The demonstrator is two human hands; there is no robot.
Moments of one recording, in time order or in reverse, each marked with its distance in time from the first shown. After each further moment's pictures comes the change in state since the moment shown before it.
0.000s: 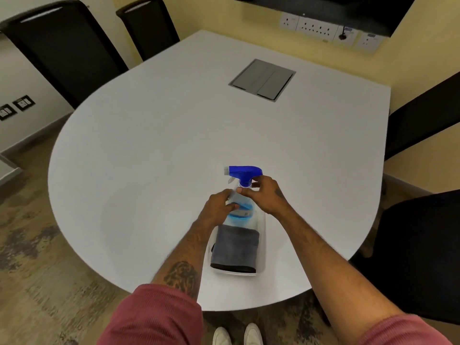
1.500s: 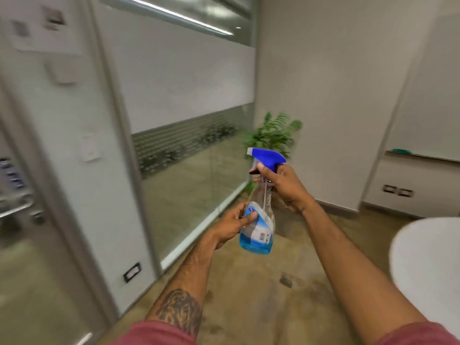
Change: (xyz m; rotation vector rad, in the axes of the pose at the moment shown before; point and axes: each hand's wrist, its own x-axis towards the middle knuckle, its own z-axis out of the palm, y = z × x) left_hand -0.893 -0.061 0.090 -0.729 1.341 -0.102; right_hand -0.748 -0.207 0.166 0.312 -1.488 -1.026
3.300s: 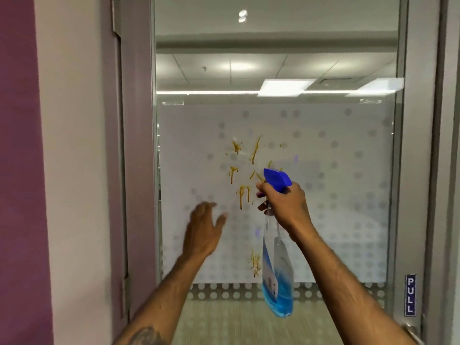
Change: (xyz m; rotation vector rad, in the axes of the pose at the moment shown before) left_hand -0.683 0.161 -0.731 1.170 1.669 -0.138; right_hand -0.009 -0.349 0.923 0.431 -0.562 -0.408
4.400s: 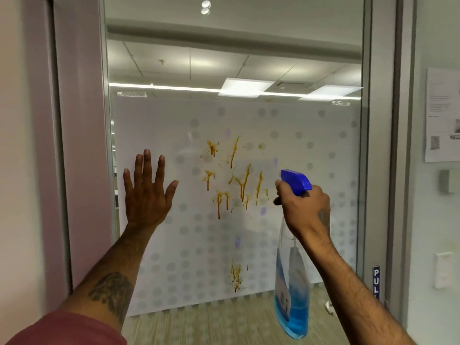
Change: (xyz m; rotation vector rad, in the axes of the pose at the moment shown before) left_hand 0.152 -0.085 -0.003 0.592 0.665 0.345; right_hand 0.017 0.014 -0.024 -0.402 0.457 -0.076
